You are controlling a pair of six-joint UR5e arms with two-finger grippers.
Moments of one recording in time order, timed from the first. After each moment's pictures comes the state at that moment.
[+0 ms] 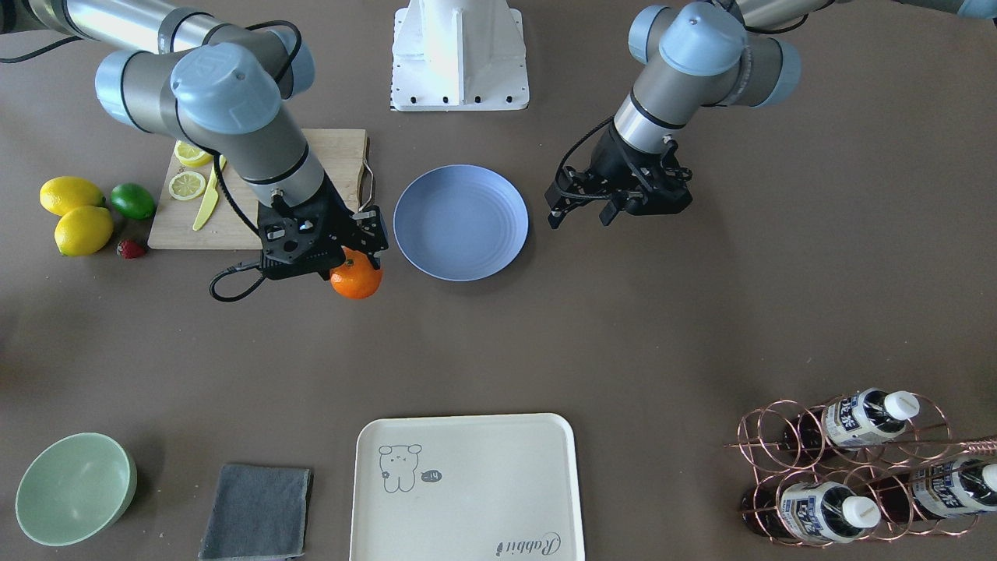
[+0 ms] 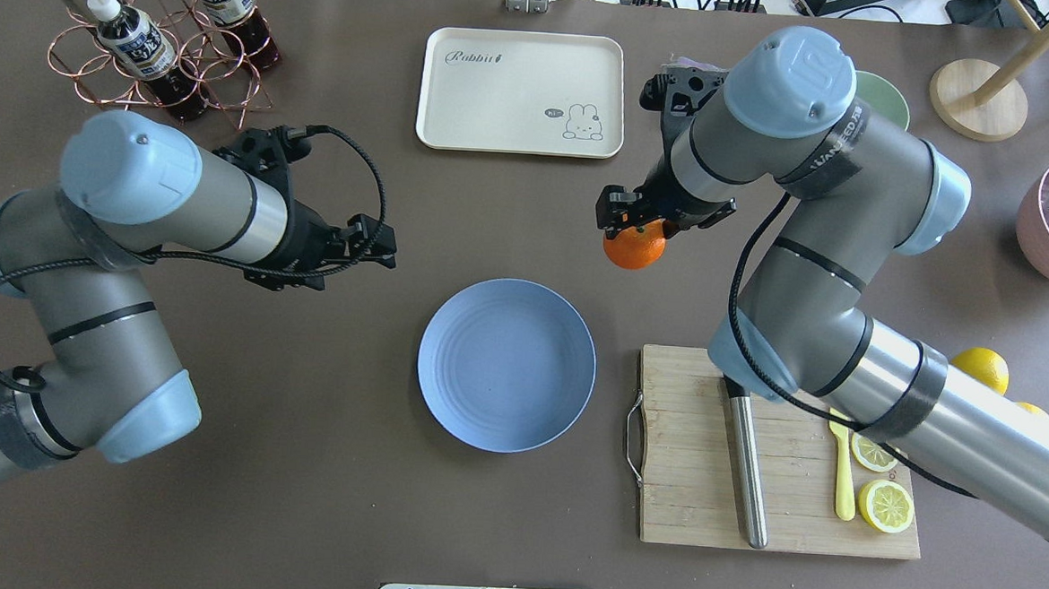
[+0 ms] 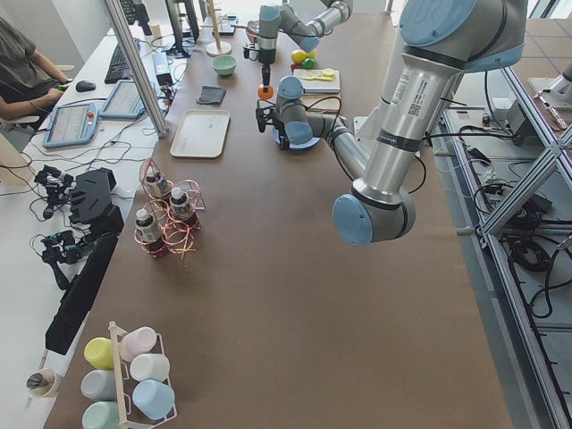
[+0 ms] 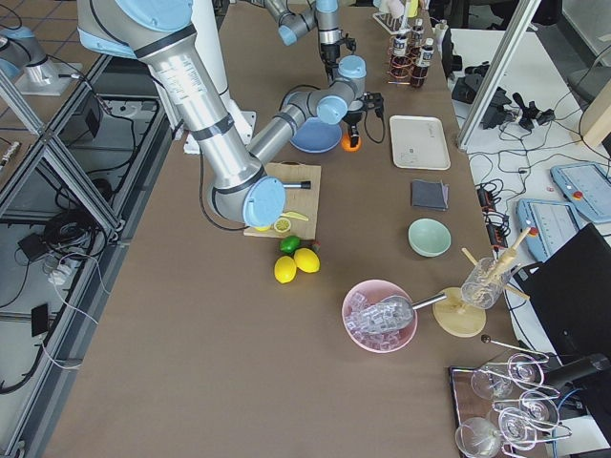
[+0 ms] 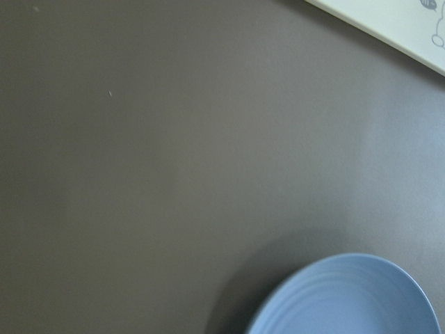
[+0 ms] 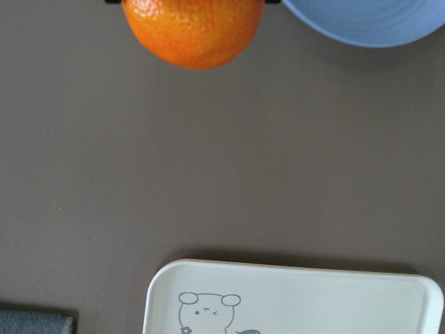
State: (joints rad) left arm -0.69 -1.96 -1.83 -1.98 -2.01 -1.44; right arm 0.68 -0.97 1.74 -1.47 1.99 1.04
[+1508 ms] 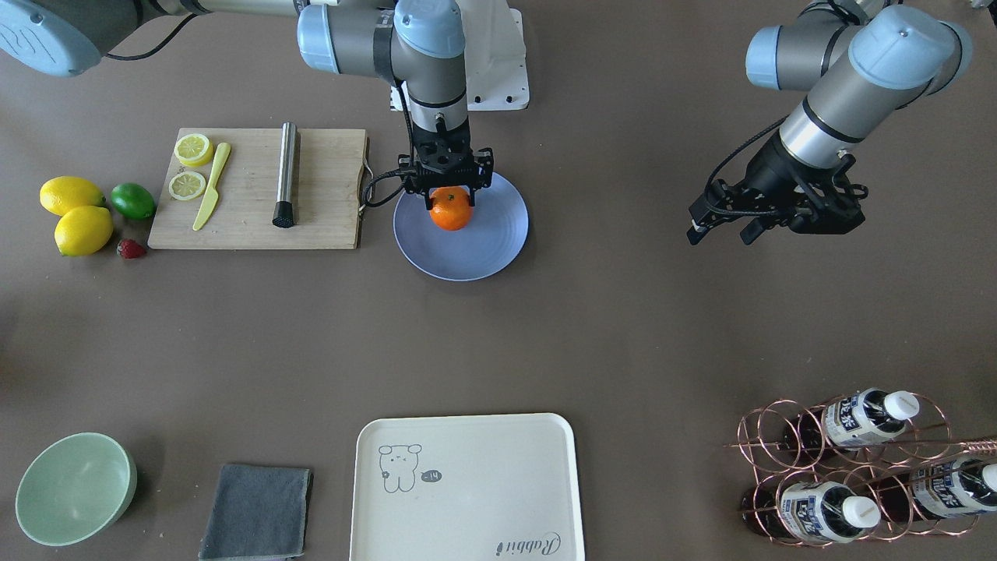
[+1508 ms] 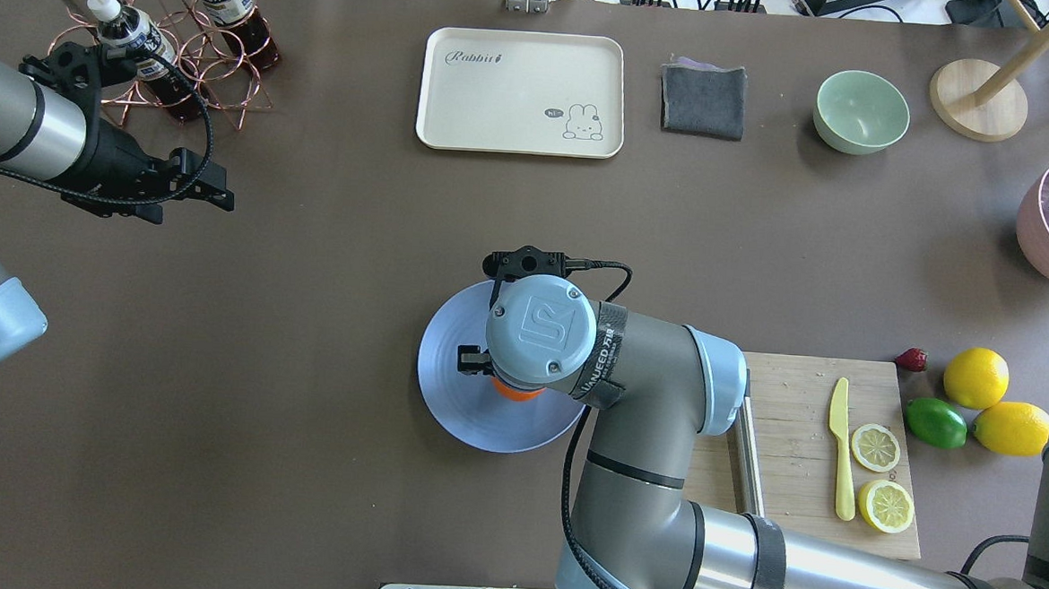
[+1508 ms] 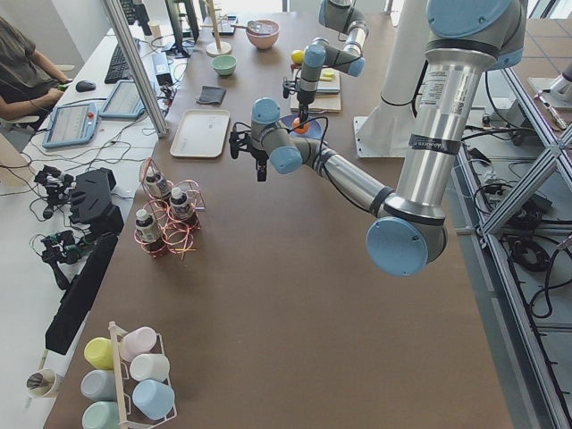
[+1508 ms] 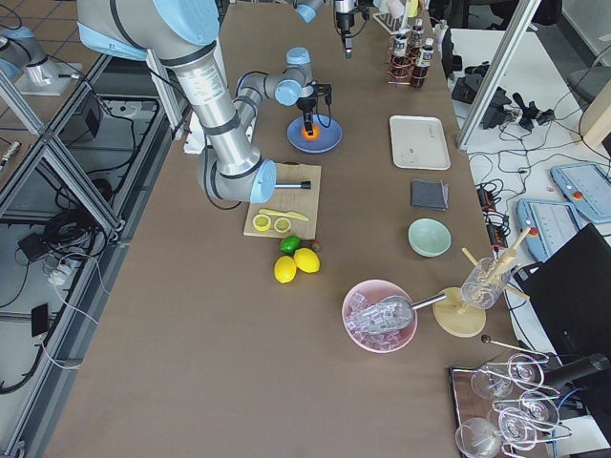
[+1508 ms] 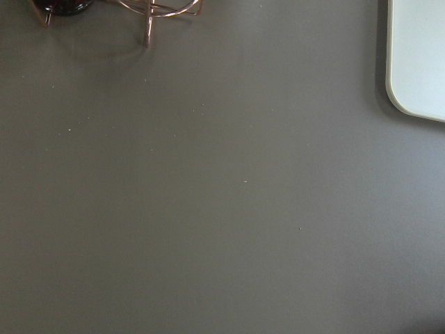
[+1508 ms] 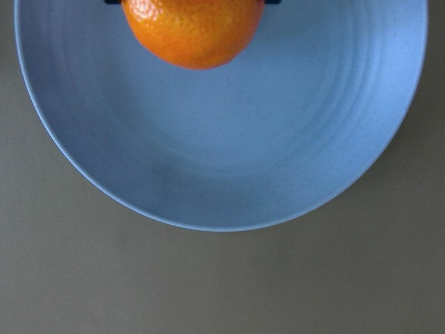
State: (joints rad) left arm -0.91 -1.78 -1.86 -1.98 -2.17 -1.17; right arm 0.35 -0.85 1.67 -1.58 1.67 1.28
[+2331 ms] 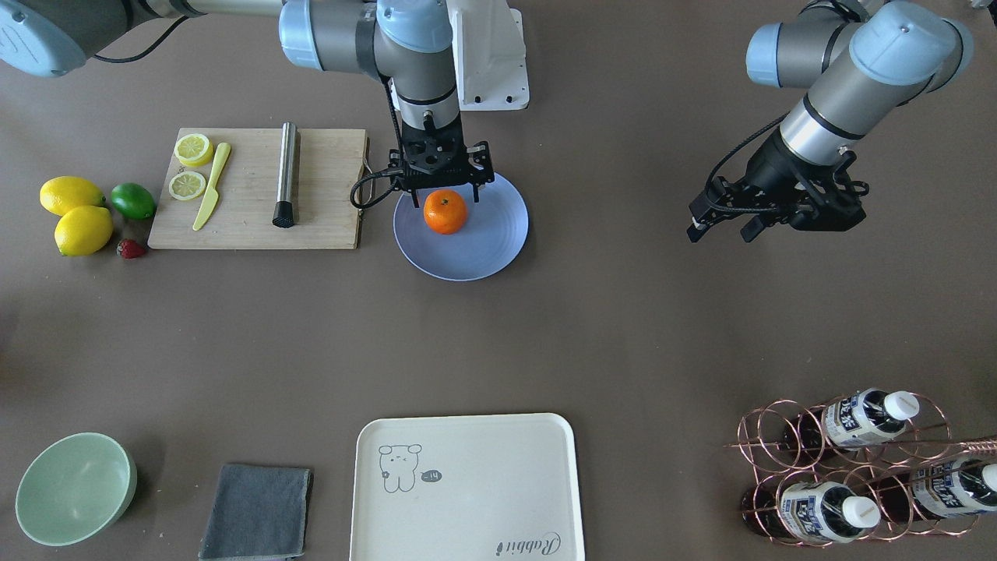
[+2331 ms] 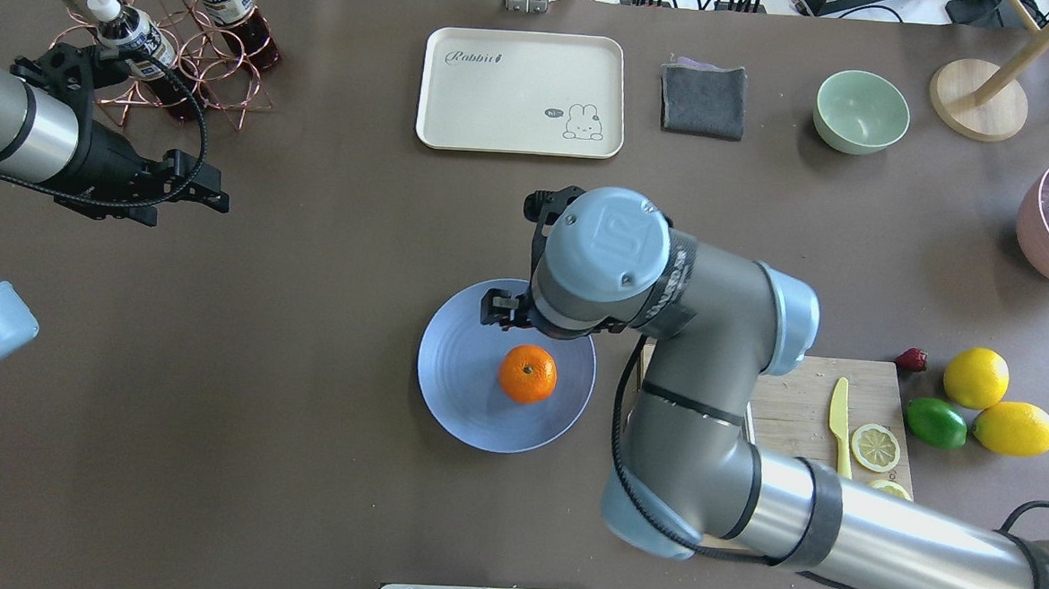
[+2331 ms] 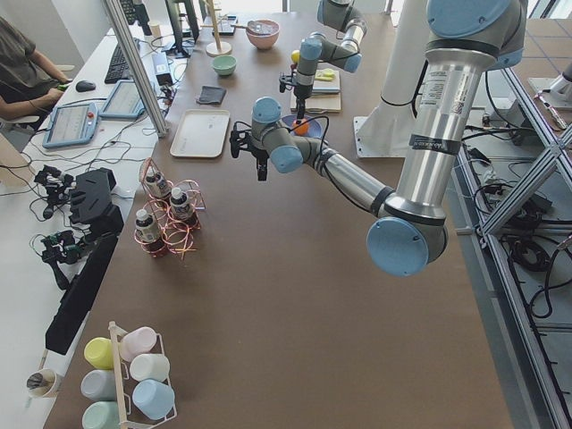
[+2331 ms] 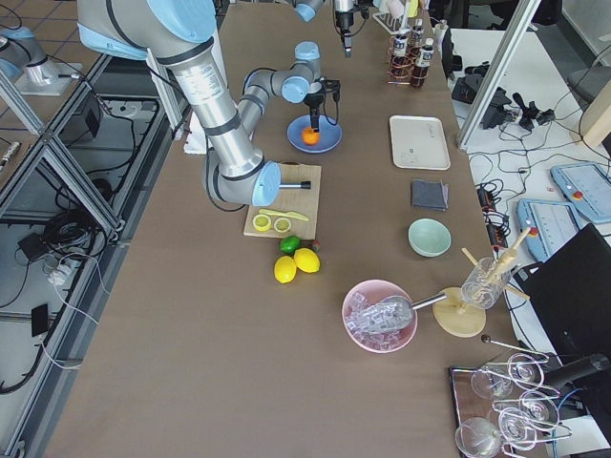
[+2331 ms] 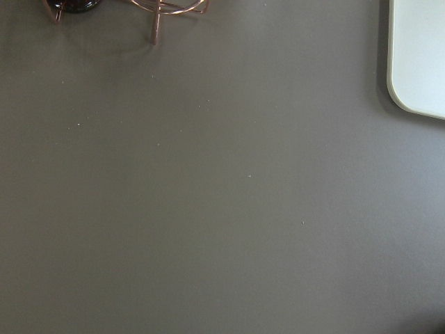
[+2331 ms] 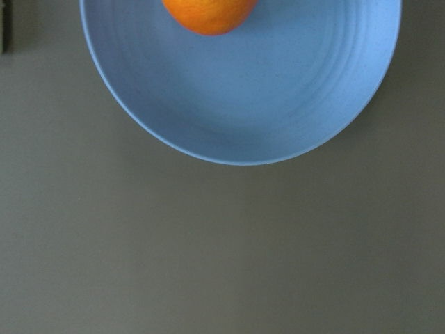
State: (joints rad) left arm -0.92 -1.75 -1.89 -1.98 -2.17 -1.16; right arm 0.51 -0.91 1.78 -1.59 1.85 1.24
